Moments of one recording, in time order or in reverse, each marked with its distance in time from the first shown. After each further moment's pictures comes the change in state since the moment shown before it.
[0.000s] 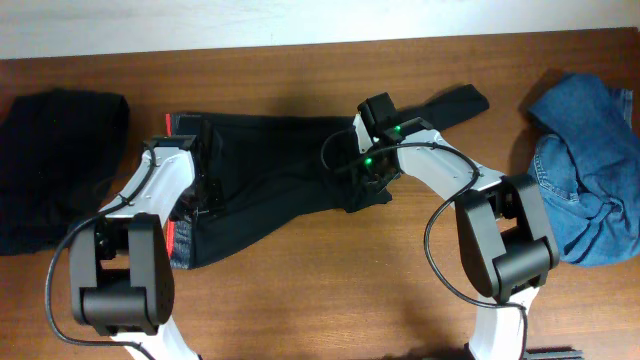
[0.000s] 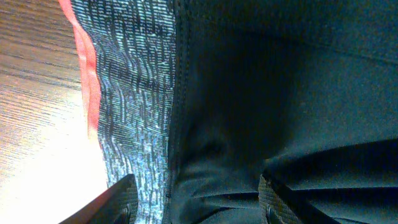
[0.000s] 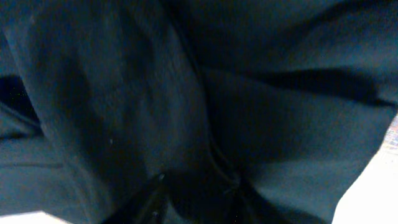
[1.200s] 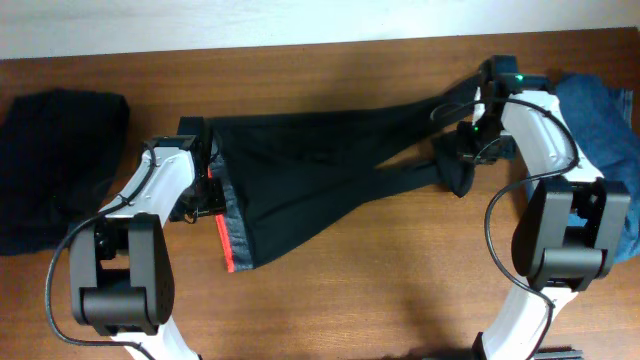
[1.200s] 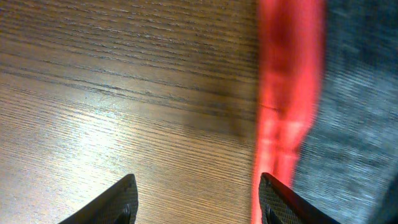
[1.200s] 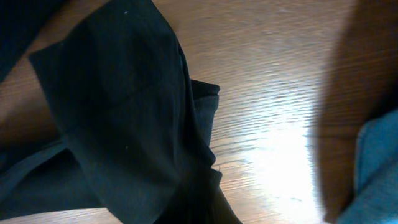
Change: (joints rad) left arm 0.000 0.000 0.000 -0.004 0.003 0.000; right arm -0.442 -0.013 0.248 -0.477 0.287 -0.097
